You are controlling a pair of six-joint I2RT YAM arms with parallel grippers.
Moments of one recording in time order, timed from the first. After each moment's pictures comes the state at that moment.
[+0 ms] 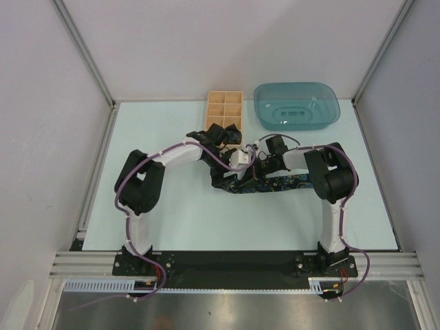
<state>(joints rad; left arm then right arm) -0.62 2.00 1.46 -0.73 0.56 0.89 0.37 2.07 1.13 -0.13 -0.93 0.60</state>
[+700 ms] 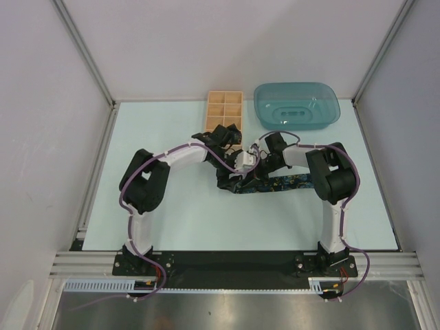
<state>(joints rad) -0.63 2.00 1.45 -0.66 0.62 0.88 0.36 2.05 1.19 -0.32 -0.81 0.48</state>
